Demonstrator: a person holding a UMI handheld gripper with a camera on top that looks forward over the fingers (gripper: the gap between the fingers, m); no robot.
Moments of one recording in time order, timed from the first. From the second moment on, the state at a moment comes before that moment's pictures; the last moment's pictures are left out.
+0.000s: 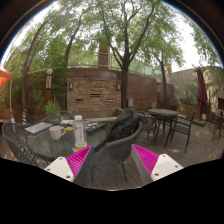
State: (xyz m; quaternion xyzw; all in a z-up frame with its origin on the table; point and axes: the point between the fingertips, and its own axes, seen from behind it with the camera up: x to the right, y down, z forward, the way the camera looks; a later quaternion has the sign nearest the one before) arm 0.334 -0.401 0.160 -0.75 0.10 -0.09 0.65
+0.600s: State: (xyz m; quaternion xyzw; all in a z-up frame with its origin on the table) arm 0.271 -0.254 0.106 -0.75 0.07 -0.04 0.65
